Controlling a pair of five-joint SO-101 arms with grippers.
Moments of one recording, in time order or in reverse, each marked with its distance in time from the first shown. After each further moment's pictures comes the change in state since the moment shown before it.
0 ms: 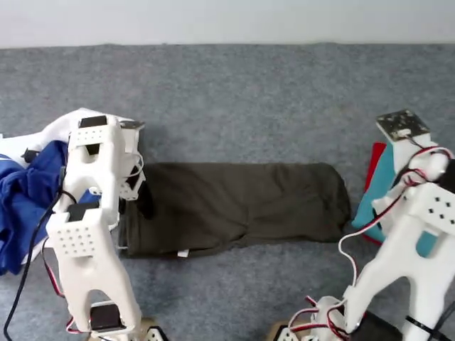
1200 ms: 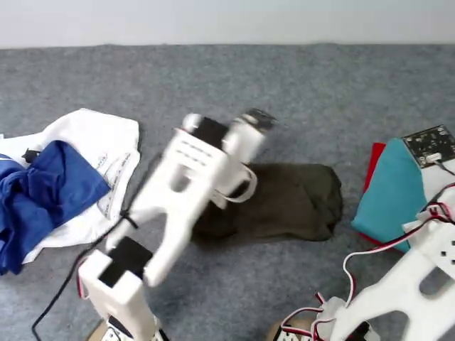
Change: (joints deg) left arm 41.9 -26.8 2.9 3.4 6.4; right arm 12.5 -10.9 0.0 -0.1 13.1
